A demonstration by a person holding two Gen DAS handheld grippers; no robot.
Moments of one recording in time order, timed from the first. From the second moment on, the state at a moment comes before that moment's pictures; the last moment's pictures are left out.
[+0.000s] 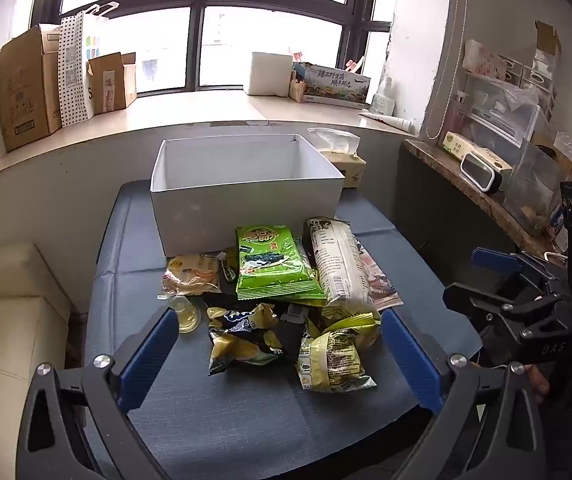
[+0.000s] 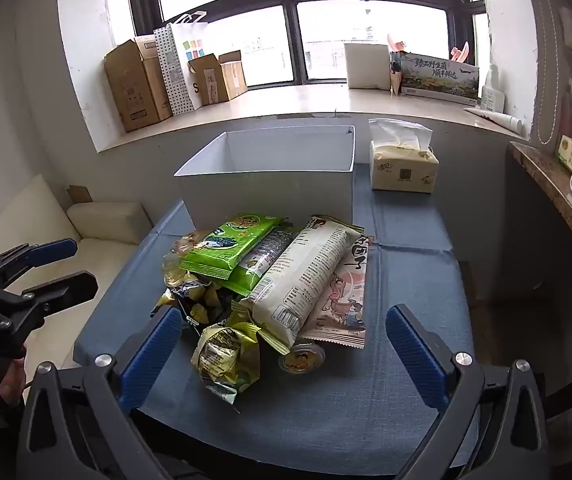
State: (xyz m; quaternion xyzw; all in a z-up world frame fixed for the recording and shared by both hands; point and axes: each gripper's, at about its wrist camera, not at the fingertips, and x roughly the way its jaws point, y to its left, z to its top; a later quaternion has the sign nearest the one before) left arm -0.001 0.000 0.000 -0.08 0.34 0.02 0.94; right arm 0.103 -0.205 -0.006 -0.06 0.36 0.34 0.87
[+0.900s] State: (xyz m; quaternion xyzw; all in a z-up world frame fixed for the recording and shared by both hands) left arm -0.001 -0.005 0.003 -0.07 0.35 0.02 0.93; right arm 0.103 -0.206 -0.004 -0.06 0.36 0.33 0.87
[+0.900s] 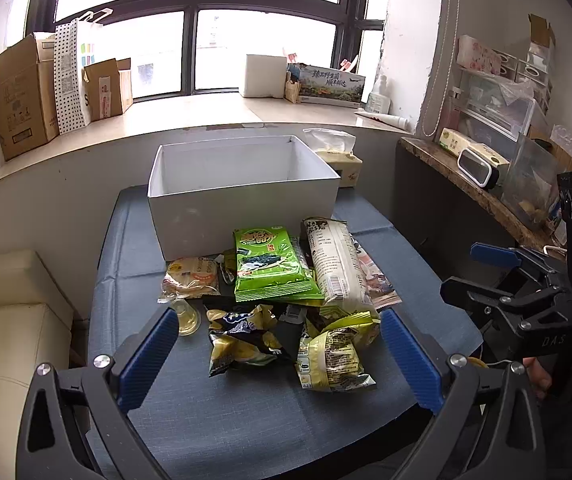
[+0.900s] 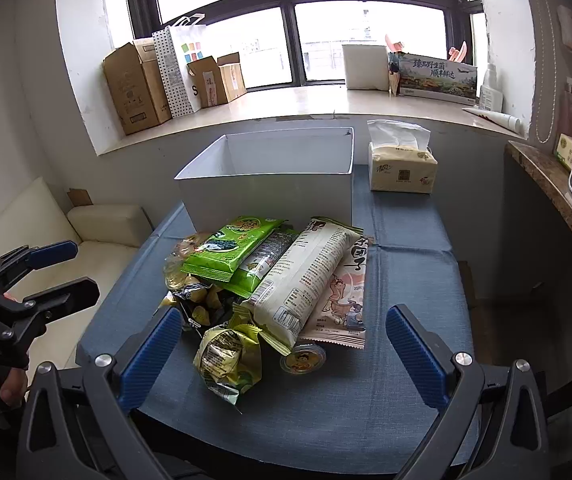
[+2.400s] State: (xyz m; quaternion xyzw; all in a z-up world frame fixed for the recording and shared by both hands) left arm -0.002 -0.006 0.000 -0.07 0.35 0.02 0.94; right arm 0.104 -0.206 -0.006 -0.06 0.37 0.33 0.87
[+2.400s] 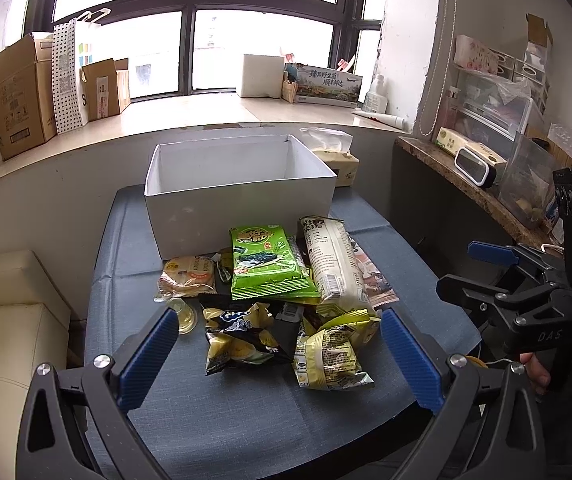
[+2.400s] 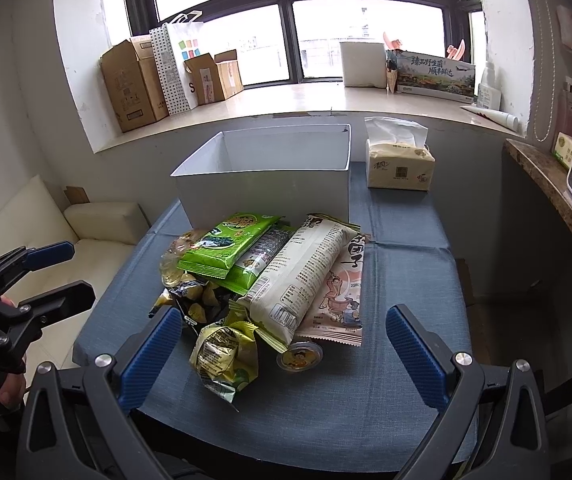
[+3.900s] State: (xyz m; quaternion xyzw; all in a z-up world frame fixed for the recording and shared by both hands) left arm 0.180 0.014 -0.083 -0.09 0.49 0.06 0.86; right arm 0.113 -0.220 -0.023 -0.04 0.39 0.31 0.87
